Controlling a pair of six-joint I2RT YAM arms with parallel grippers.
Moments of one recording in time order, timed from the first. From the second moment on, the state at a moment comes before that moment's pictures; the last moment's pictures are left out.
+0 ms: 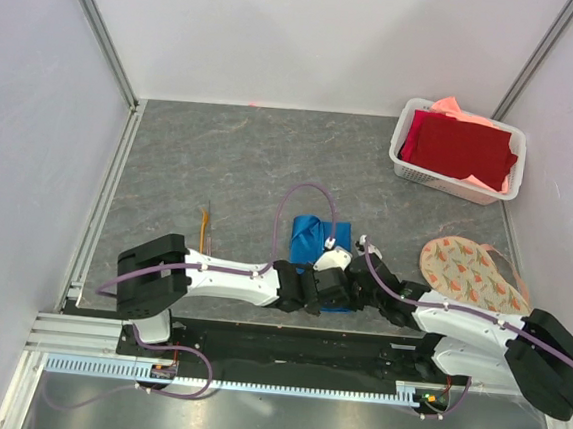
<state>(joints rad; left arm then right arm) -1.32 1.73 1.03 -0.38 -0.38 -0.64 0.89 1.10 0.33 -0.03 -0.03 1.05</state>
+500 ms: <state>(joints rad) -1.20 1.35 0.96 -0.43 -0.19 -0.65 0.90 1.22 0.48 -0.05 -0.09 0.97</state>
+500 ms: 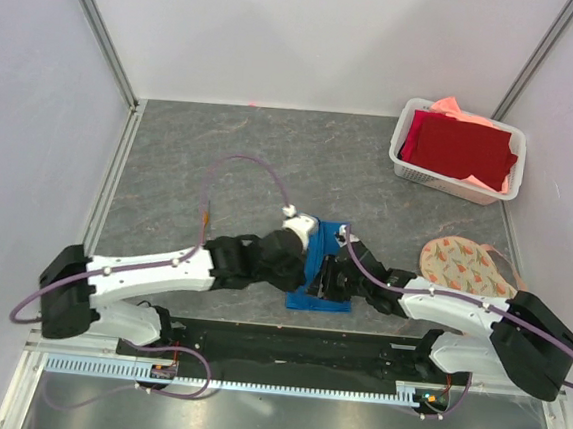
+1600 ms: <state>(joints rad) -0.93 1.55 0.56 0.19 0.28 -0.84 0.80 1.28 0.41 0.06 -0.16 0.96</state>
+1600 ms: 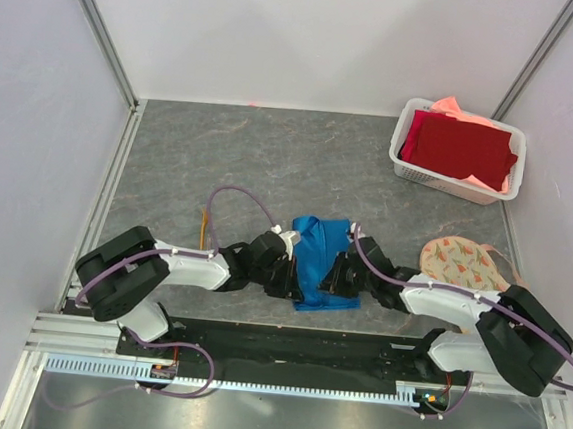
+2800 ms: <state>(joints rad) -0.55 1.80 1.05 -0.08 0.31 -0.81 0.51 1.86 1.15 -0.14 -0.33 0.64</state>
